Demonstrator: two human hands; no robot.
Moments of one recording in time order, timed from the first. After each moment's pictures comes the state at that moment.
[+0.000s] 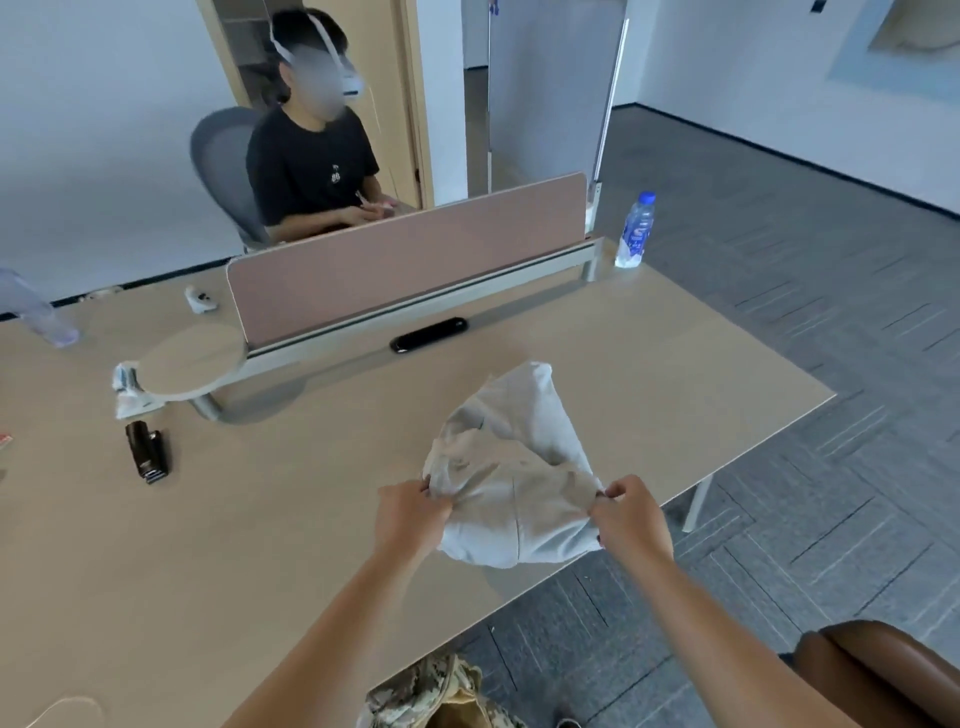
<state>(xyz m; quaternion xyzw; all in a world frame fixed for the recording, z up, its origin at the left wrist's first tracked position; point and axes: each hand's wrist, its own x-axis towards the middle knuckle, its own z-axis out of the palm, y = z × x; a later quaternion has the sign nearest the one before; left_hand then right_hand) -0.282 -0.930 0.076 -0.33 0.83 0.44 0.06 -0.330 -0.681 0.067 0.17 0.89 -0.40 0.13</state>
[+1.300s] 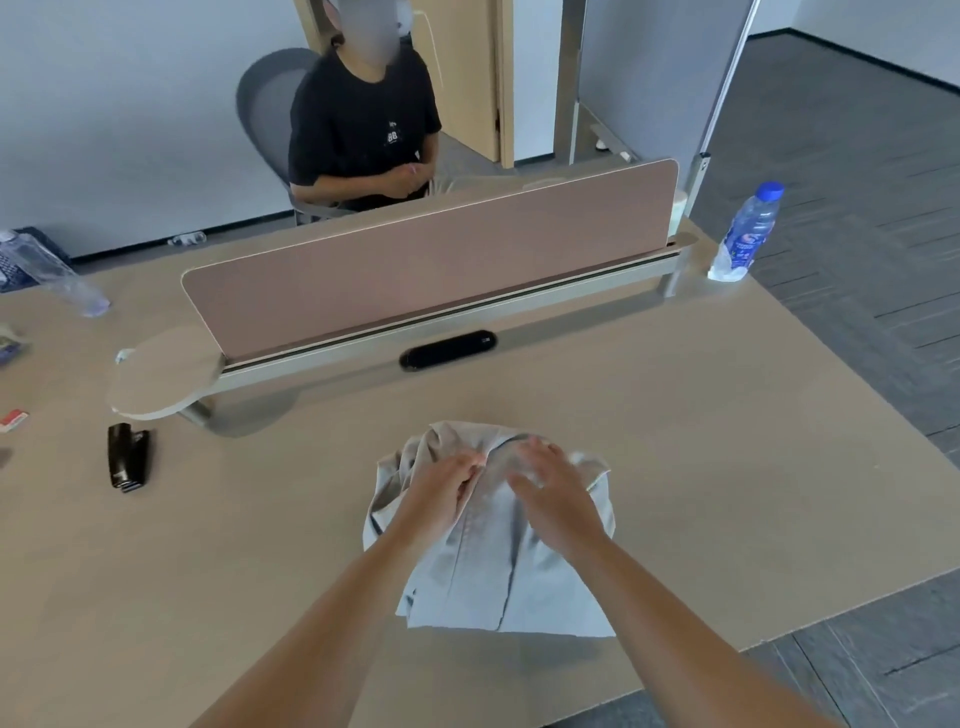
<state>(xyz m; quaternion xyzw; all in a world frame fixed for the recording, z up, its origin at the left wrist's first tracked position) -0.478 -0.911 0.075 -0.26 0.77 0.57 0.10 -0.552 -0.757 0.040 -0.15 0.85 -0.44 0.25</state>
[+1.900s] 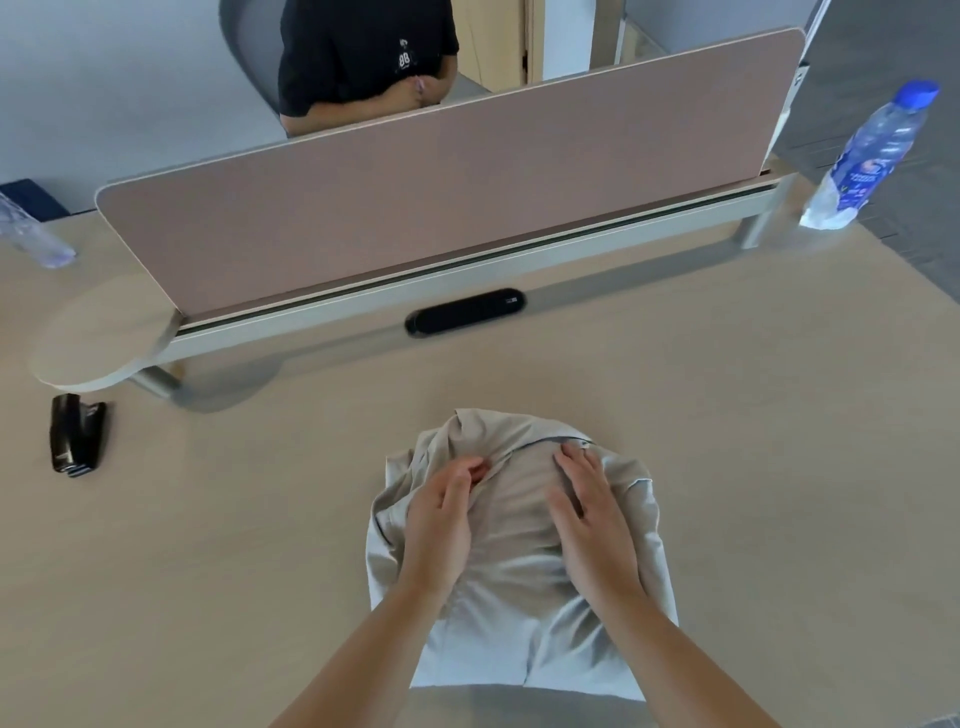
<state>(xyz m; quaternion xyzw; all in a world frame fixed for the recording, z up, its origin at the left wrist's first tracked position) -0.492 -0.928 -0.053 -0.33 0.74 0.57 -0.10 -0.563 -0.776 -0.087 -0.11 0.83 -0.52 0.20</state>
